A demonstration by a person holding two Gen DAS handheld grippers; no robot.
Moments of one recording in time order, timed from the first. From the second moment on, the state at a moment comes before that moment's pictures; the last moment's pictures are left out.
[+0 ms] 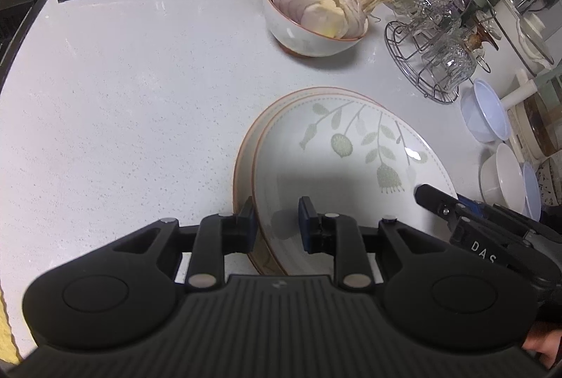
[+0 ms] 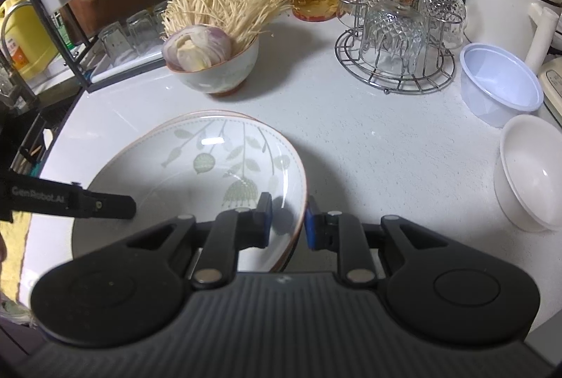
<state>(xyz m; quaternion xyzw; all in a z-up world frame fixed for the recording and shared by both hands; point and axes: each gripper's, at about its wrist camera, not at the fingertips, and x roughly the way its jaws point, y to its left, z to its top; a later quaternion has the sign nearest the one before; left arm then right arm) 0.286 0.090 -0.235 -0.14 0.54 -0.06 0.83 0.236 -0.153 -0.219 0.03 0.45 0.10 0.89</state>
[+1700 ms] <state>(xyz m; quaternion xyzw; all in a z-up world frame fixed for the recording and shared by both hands) 0.233 0.112 -0.143 -0.21 0.47 -0.06 0.85 0.226 -0.155 -0.157 0.04 0.39 0.11 0.91</state>
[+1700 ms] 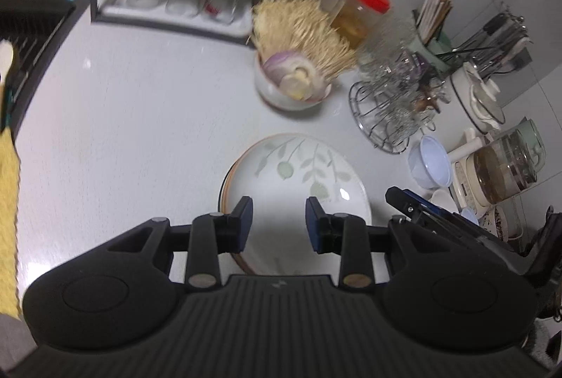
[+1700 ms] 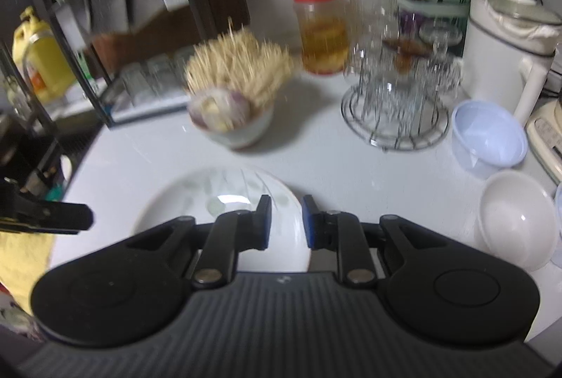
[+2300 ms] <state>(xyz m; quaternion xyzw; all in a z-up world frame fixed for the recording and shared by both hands) 0.199 0.068 -0.089 -0.13 0.41 -0.09 0.90 0.166 -0.171 -0.083 0.10 0.33 0.11 0.93</state>
